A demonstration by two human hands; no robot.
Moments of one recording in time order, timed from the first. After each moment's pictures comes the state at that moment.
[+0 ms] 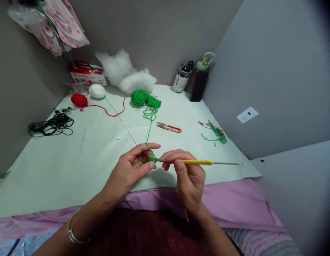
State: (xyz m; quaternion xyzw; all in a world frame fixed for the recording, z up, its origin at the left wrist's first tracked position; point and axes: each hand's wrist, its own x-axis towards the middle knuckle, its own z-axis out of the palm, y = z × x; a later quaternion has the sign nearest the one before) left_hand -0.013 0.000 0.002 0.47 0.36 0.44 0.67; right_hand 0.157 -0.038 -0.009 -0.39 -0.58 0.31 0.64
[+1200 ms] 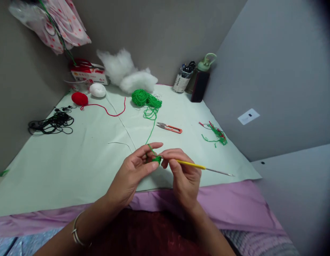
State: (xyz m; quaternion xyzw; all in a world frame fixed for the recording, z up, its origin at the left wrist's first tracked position) left_hand 0.000 -0.010 0.003 0.36 0.33 0.46 0.74; right_hand 0.150 -0.029 -0.013 -0.40 -0.58 0.27 0.66
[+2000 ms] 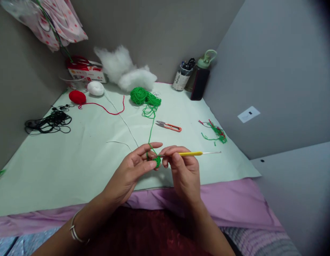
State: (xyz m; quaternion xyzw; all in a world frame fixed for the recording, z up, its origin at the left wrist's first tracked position) left_hand -0.005 -0.005 0.000 0.35 0.32 0.42 0.77; right_hand 0.156 -0.025 -0.018 -0.35 -0.45 0.48 0.67
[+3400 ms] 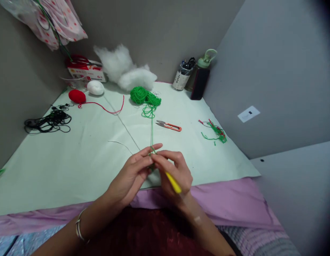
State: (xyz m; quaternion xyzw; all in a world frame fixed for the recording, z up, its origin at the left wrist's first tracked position) left_hand 0.003 -0.006 -0.006 0.24 0.31 0.43 0.81; right_hand 0.151 -0.037 -0.031 -0.43 -0.67 0.10 0.60
